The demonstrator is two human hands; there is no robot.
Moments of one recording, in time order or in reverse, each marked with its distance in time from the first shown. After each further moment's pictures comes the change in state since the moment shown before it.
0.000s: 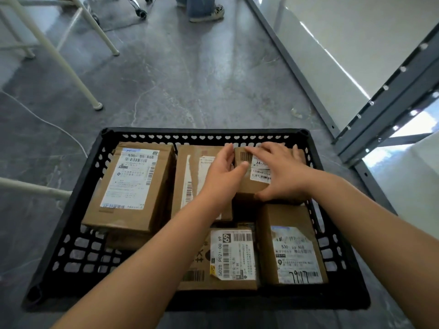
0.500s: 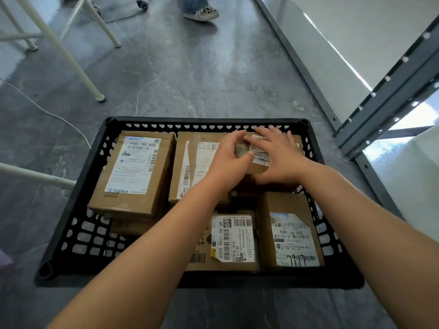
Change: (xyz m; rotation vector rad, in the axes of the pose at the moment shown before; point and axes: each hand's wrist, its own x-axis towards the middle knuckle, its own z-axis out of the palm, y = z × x) left_hand 0.001 0.004 0.003 0.236 0.019 0.137; right_hand 0.008 0.002 0.009 0.016 0.120 -0.052
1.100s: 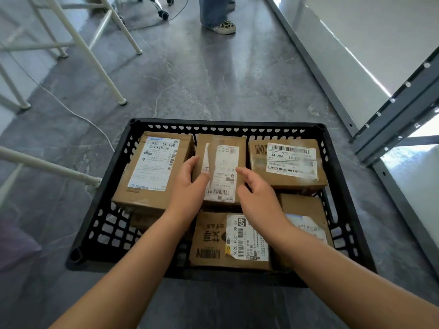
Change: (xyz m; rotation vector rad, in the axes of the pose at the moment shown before) left_hand -0.061 -0.032 -0.068 -0.120 0.245 -0.191; right_hand -0.057 -0.114 0.041 1.053 0.188 0.246
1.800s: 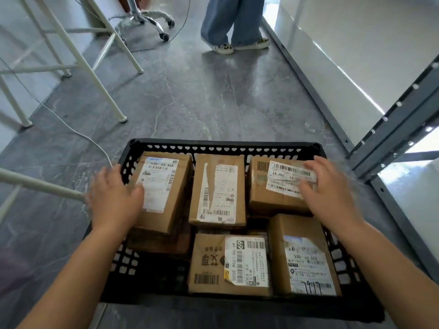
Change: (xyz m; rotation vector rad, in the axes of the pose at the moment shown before) left_hand 0.041 -0.007 -0.103 0.914 0.425 0.028; right_hand 0.040 0.023 -0.113 -0.742 0.363 -0.110
